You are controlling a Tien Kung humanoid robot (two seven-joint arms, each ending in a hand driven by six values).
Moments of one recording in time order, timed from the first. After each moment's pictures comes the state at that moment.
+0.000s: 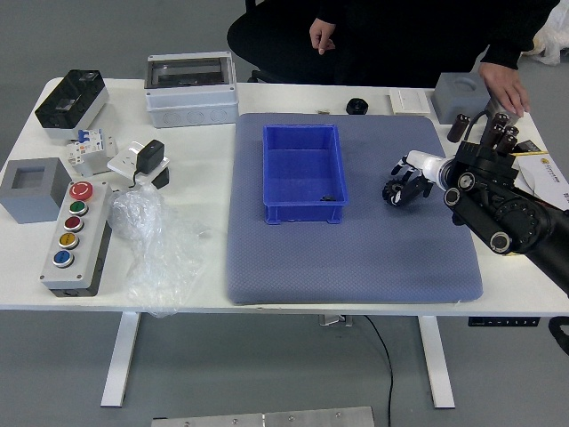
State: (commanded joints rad) left arm -0.08 0.12 -0.30 -0.28 0.53 -0.20 0.07; right arm 0.84 -0.27 0.73 0.75 -1.64 0.26 -0.40
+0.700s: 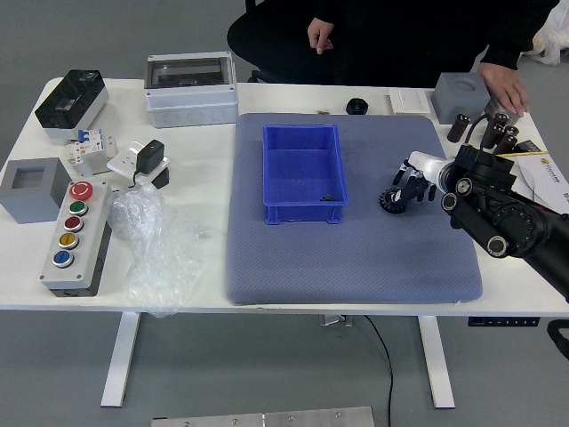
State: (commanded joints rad) left arm -0.08 0.12 -0.30 -0.28 0.53 -0.20 0.07; right arm 0.84 -0.27 0.73 0.74 -1.64 0.25 -0.41
